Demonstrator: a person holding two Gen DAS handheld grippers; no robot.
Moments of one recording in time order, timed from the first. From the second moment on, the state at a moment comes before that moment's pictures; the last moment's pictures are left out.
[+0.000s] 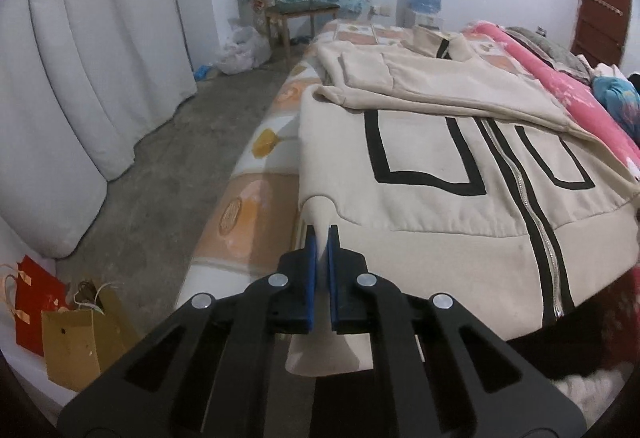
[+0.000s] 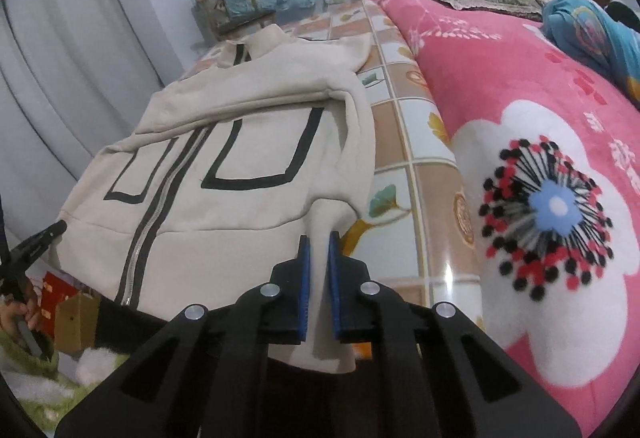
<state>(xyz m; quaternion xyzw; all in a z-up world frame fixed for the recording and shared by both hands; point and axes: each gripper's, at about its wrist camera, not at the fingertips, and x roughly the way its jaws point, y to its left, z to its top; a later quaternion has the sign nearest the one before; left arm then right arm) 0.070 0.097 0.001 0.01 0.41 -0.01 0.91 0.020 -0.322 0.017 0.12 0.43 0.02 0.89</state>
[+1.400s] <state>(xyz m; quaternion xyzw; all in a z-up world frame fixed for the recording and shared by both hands) 0.121 0.031 -0.058 0.01 0.46 -0.03 0.89 0.073 -0.222 -0.040 0.02 0.46 -0.04 0.89</state>
